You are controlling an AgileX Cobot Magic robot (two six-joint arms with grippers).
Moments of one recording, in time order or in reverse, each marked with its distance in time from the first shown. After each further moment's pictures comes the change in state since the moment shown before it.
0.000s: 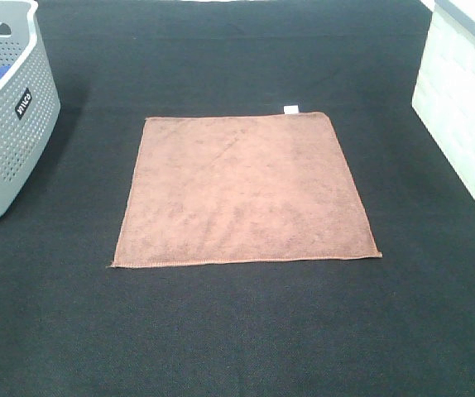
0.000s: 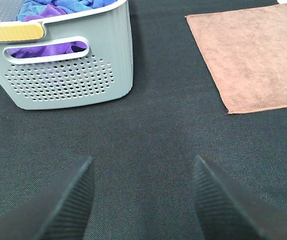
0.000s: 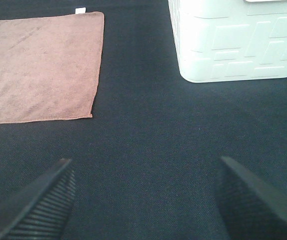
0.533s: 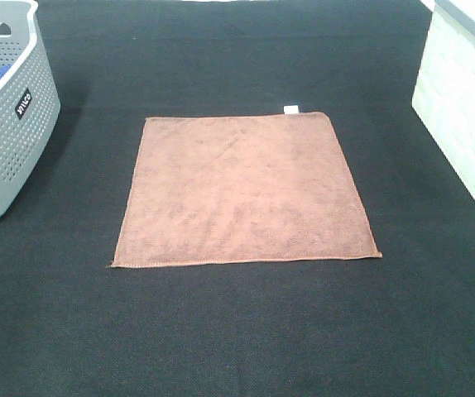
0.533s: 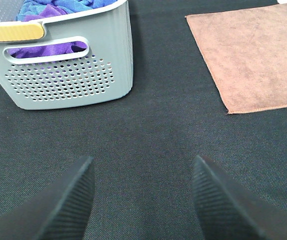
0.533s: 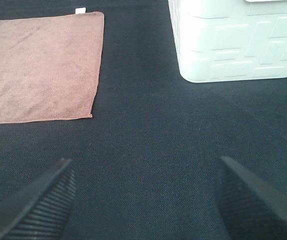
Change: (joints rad) left arm 0.000 0.000 0.000 0.000 0.000 0.000; right arm 0.000 0.000 0.000 0.000 0.000 0.000
